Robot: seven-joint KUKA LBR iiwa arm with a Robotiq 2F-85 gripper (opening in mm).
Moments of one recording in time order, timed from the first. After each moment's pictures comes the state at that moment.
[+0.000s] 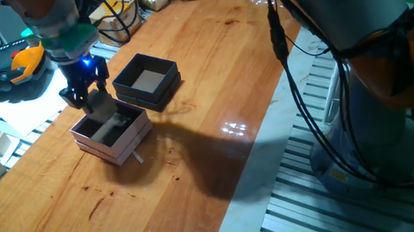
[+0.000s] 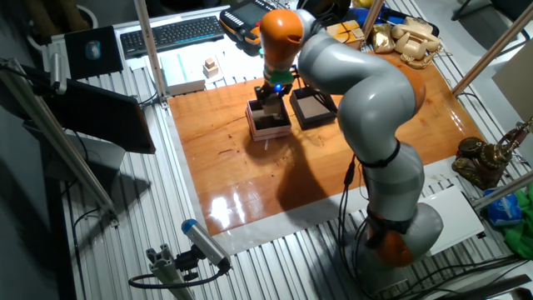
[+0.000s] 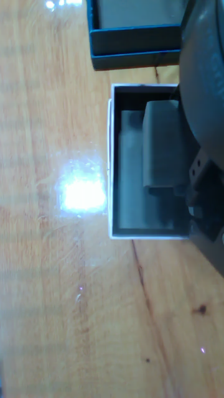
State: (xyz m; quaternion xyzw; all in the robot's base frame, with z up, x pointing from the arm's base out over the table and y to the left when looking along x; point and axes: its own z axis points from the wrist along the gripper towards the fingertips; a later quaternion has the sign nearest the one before) arm 0.642 0.144 0.147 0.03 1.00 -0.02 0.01
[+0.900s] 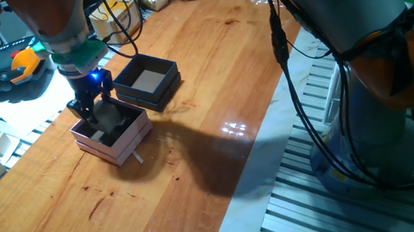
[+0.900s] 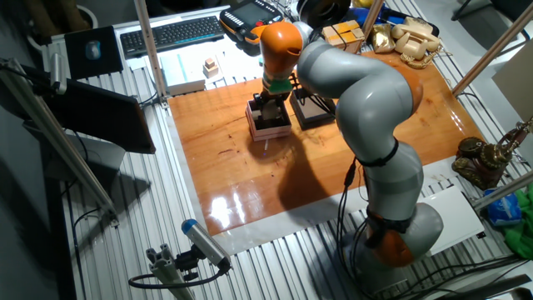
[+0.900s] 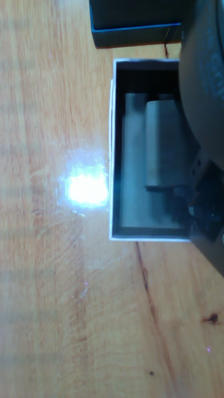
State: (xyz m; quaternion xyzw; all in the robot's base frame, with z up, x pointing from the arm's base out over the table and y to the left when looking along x) arm 0.641 0.148 0.107 0.02 1.00 -0.01 0.03
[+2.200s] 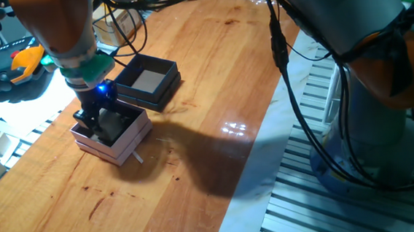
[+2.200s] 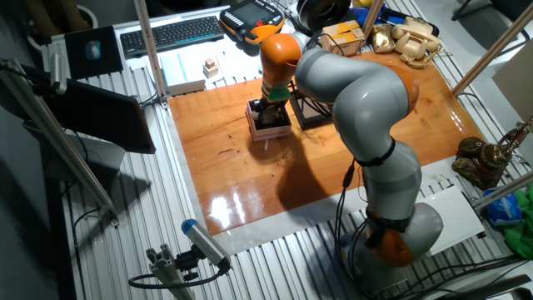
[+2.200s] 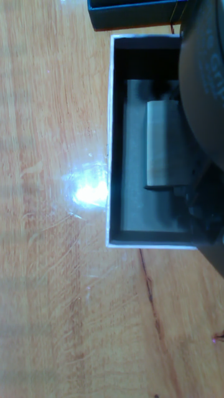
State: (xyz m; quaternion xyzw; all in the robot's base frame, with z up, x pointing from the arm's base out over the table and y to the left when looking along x) arm 0.639 0.149 0.075 0.03 1.00 -0.01 0.04
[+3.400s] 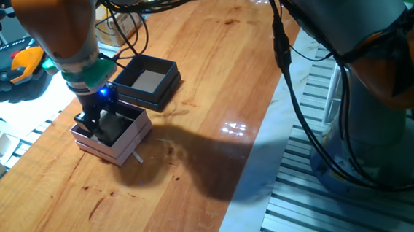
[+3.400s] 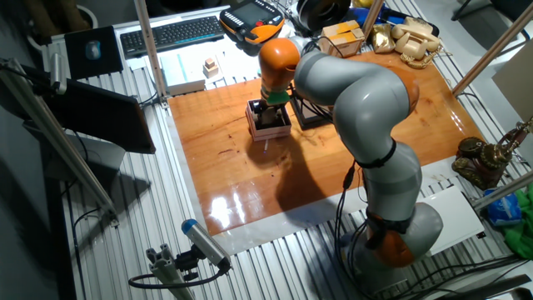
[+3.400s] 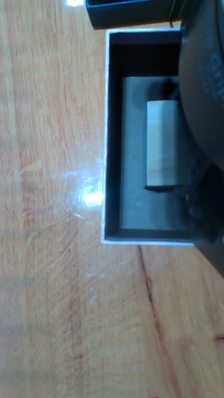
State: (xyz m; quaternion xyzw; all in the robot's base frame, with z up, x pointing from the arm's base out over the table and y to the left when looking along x) arm 0.637 0.151 0.072 0.03 1.00 -0.02 0.06
